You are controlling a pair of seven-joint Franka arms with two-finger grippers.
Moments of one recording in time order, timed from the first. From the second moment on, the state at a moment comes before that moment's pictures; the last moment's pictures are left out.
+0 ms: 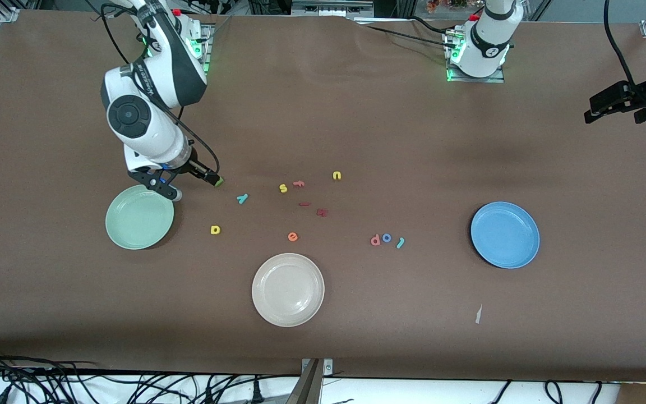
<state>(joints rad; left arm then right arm) 0.03 0.01 0.00 -1.50 -0.04 1.38 -0.01 0.28 0.20 0.10 -2.09 -0.02 2.19 0.93</state>
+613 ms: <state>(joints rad) 0.03 0.01 0.00 -1.50 -0.04 1.38 -0.01 0.28 0.18 0.12 -2.24 -0.02 2.34 1.08</state>
